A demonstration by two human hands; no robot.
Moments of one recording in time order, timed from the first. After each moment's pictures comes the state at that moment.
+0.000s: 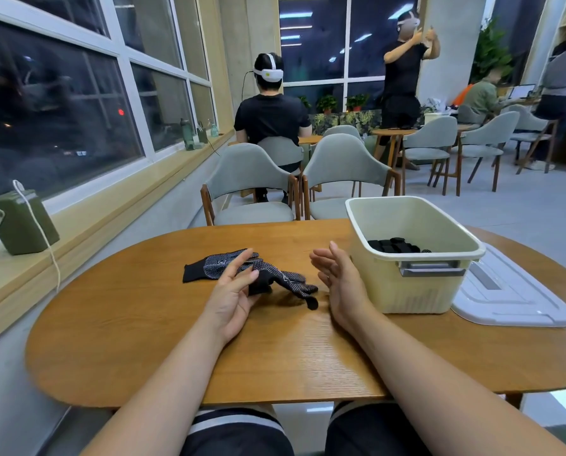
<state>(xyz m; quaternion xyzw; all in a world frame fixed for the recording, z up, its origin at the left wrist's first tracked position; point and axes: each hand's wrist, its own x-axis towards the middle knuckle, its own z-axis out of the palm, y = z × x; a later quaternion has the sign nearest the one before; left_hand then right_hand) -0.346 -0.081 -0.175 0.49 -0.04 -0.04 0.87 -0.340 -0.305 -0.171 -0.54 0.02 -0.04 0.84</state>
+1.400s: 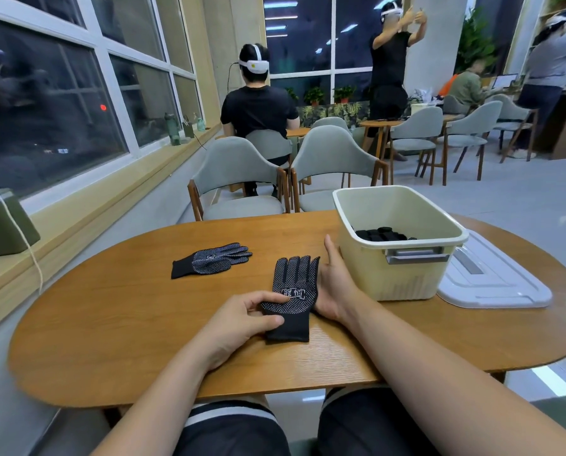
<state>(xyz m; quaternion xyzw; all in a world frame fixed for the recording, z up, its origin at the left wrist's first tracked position) -0.406 -0.095 -0.175 0.75 -0.15 -0.14 0.63 -0.333 -0.309 -0.179 -0.38 -0.02 0.19 0.91</state>
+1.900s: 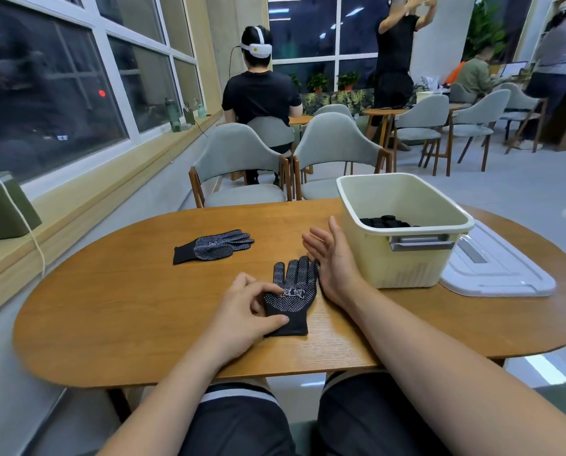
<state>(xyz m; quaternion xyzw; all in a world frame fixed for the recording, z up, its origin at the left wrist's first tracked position) -0.414 -0.091 -0.193 0.88 -0.17 0.08 0.43 -0.324 -0.308 -0.181 -0.52 0.03 -0.01 0.85</state>
